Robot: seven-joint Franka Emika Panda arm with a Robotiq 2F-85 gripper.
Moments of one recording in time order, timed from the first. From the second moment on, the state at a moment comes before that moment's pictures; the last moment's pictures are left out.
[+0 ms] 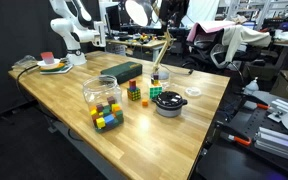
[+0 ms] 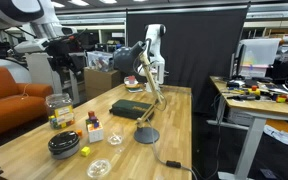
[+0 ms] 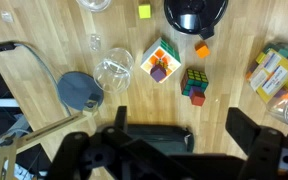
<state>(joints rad) 0.04 -0.31 0.16 -2.55 -0.10 2.49 0.13</state>
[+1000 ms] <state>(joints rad) -0.02 -0.23 0.16 -2.62 -0.20 2.48 0.37</state>
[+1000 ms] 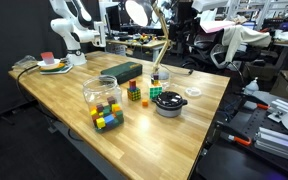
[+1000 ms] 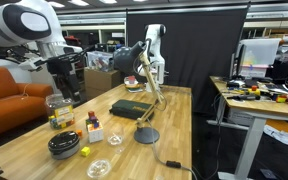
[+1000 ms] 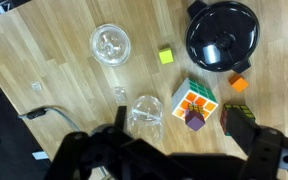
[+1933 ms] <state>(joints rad) -0.03 0.10 0.05 -2.54 0.06 2.51 0.49</state>
